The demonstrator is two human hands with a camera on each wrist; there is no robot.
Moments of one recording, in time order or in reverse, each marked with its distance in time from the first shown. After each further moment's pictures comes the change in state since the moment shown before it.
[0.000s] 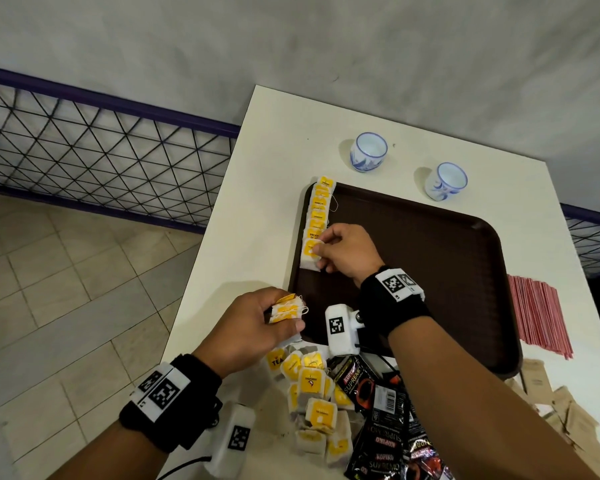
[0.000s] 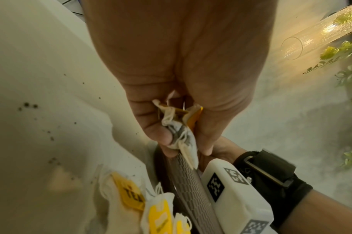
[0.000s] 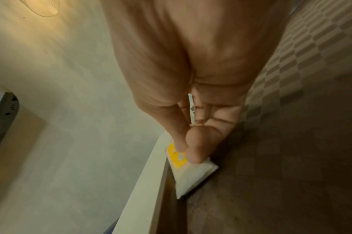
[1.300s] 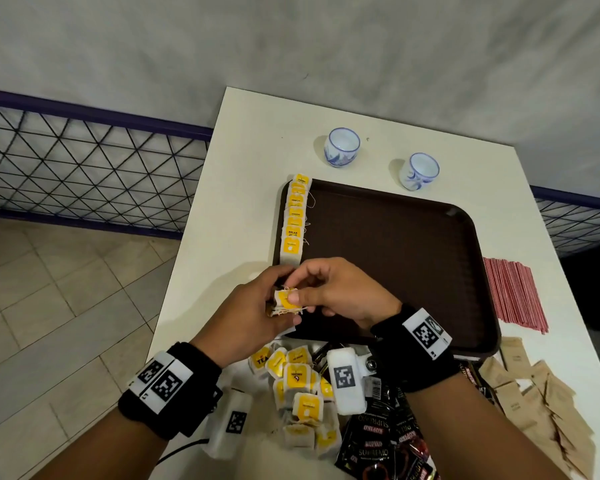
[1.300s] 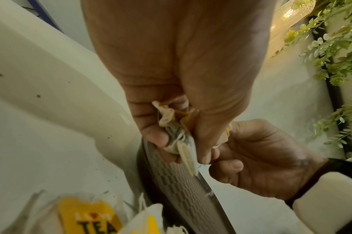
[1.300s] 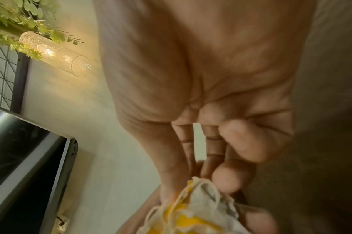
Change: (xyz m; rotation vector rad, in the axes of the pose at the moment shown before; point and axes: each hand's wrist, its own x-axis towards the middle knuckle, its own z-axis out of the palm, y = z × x) left_hand 0.012 0.024 0.009 0.170 -0.088 0.112; right_hand -0.089 -0.009 -0.017 0.068 -0.355 -0.050
